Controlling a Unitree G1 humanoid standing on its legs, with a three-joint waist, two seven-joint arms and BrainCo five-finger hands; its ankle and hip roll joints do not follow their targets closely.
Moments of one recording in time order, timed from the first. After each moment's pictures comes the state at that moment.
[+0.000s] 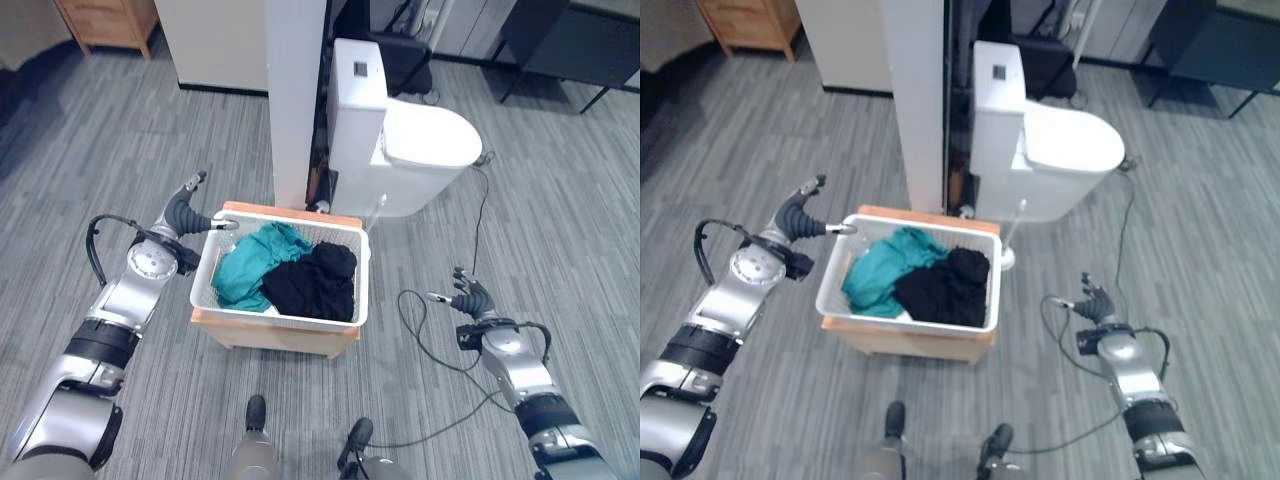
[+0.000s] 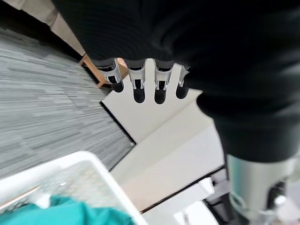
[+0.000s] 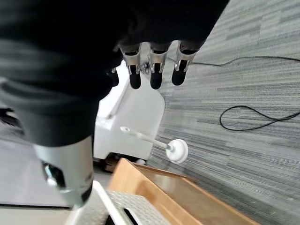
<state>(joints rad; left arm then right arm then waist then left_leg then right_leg) -0.77 0.73 -0.34 0.47 -0.07 0.16 0.07 -0.44 -0.48 0.19 0.55 0.21 0.13 -0.11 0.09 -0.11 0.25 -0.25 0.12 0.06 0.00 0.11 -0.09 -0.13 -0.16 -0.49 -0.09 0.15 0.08</state>
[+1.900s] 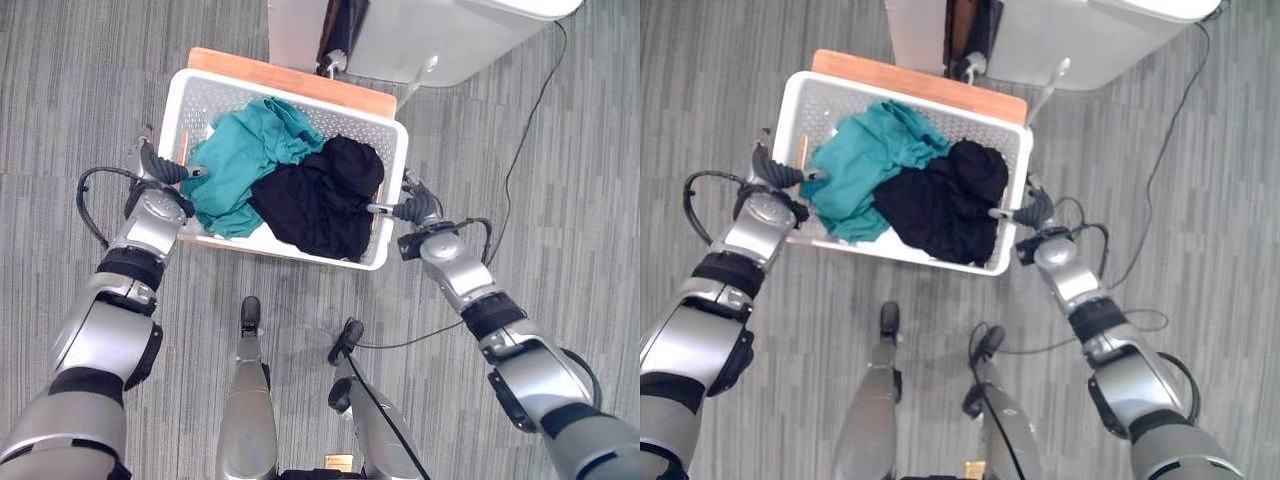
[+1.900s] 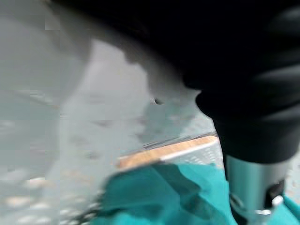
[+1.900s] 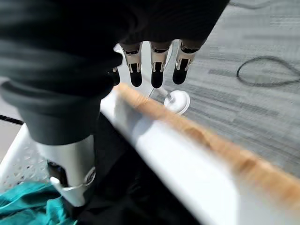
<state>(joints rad) -1.13 0.61 -0.43 1.01 -0.08 0.20 0.41 -0.90 -0.37 0.40 0.65 0.28 0.15 -0.28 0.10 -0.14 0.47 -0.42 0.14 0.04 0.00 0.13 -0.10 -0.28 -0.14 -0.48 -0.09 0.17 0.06</state>
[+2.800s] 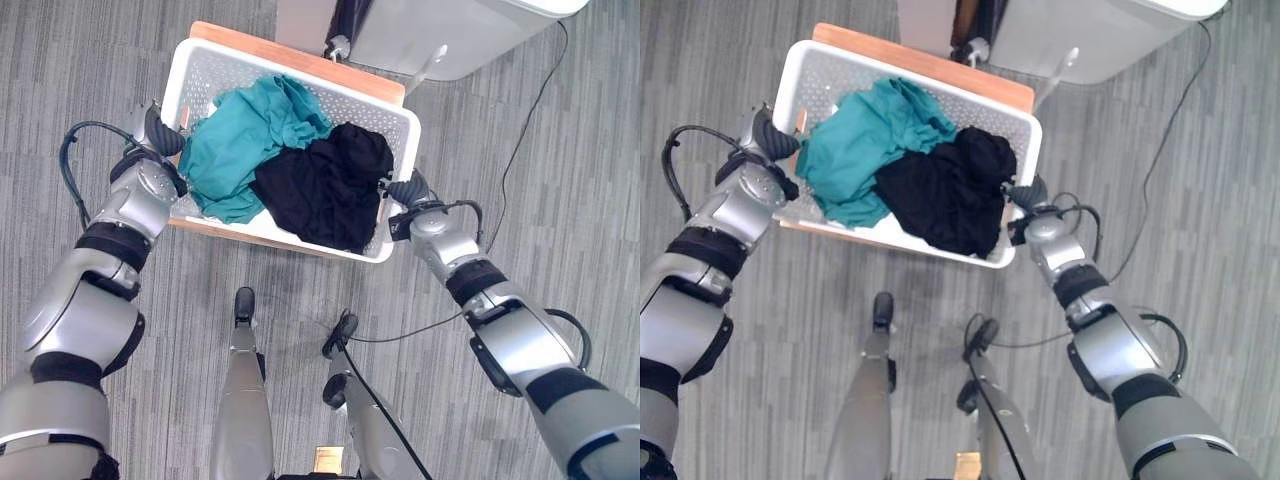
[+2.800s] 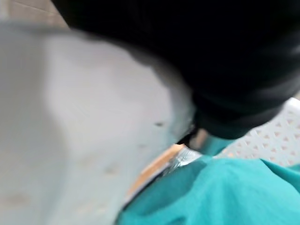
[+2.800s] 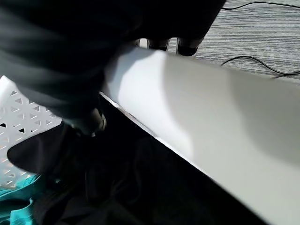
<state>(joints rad) -1.15 0.75 -0.65 0.88 0.05 0.18 0.29 -1.02 -0.35 0.47 0.86 0.38 0.15 -0.26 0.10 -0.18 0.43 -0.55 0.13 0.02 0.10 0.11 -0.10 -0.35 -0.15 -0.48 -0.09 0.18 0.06</state>
